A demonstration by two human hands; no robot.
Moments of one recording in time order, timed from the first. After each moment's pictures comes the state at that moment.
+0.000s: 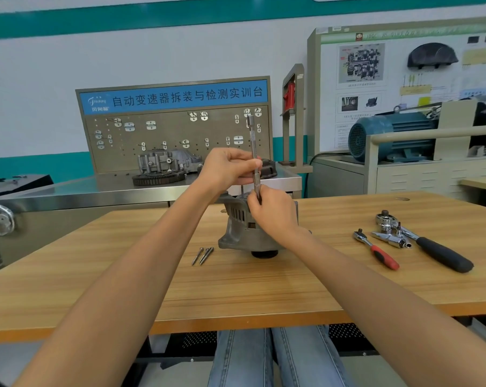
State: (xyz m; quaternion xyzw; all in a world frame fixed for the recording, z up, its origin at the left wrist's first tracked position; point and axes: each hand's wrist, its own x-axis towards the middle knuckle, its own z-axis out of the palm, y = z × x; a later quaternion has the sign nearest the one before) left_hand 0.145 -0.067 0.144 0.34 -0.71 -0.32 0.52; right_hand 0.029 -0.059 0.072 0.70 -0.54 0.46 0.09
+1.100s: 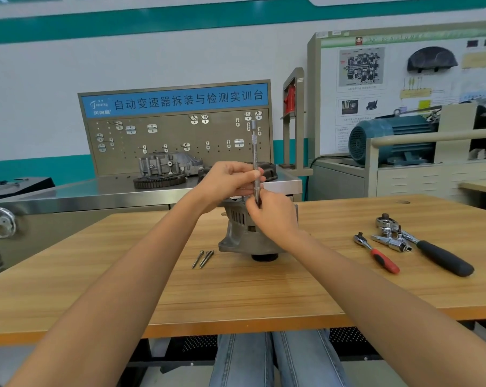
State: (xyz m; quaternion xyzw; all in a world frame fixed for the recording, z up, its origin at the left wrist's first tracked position) left_hand 0.152 -0.078 0.134 0.31 -0.75 -0.38 0.45; right_hand 0.027 -0.061 0.071 0.71 -0.53 0.46 0.07
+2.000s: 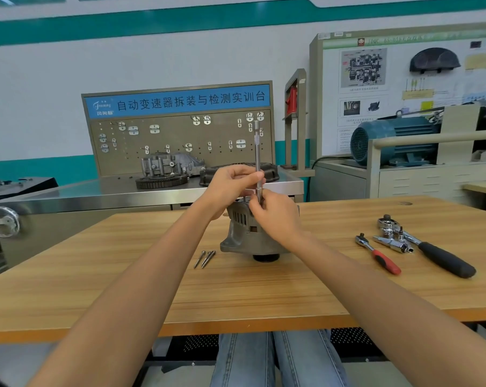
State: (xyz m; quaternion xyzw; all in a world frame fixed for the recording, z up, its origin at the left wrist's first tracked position) left_hand 0.146 -0.086 0.121 0.30 -0.72 -0.35 0.51; right_hand 0.021 -0.074 0.064 0.71 -0.51 0.48 0.07
